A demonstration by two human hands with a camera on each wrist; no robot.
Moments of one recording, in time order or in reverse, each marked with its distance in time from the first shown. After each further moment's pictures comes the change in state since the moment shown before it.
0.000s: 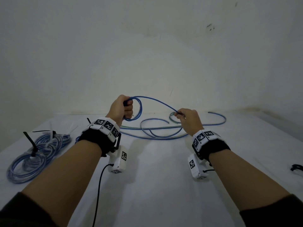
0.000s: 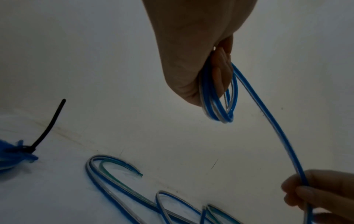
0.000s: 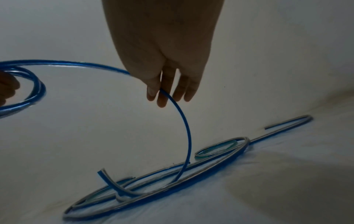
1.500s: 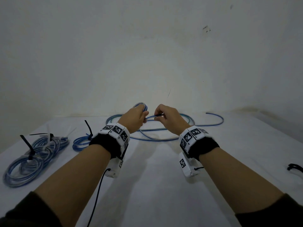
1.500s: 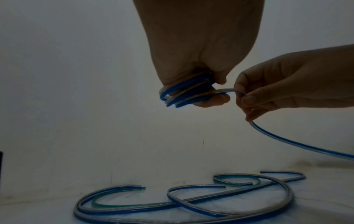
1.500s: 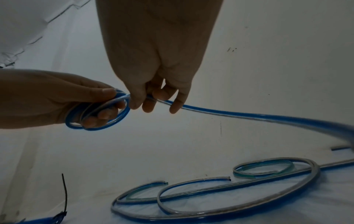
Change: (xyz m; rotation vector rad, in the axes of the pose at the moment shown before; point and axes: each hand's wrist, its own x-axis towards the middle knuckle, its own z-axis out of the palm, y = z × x) left_hand -0.001 -0.024 0.026 1.137 -0.170 0.358; right_hand -0.002 -0.057 0.005 0.147 -0.155 -0.315
